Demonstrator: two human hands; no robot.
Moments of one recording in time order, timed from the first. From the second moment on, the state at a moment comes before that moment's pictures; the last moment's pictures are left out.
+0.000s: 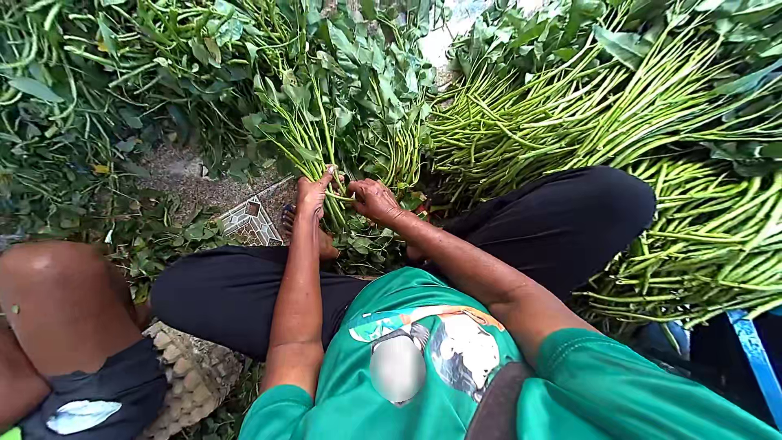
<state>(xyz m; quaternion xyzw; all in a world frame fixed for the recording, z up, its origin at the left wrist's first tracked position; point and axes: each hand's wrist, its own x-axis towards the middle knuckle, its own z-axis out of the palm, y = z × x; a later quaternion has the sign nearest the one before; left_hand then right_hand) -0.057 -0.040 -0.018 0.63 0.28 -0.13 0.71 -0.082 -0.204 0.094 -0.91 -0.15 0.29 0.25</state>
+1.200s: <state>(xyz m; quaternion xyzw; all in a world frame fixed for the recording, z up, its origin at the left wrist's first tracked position) -0.055 -0.030 0.007 0.68 0.18 -0.12 0.71 -0.014 -0.263 -0.060 -0.91 0.05 0.33 0.26</state>
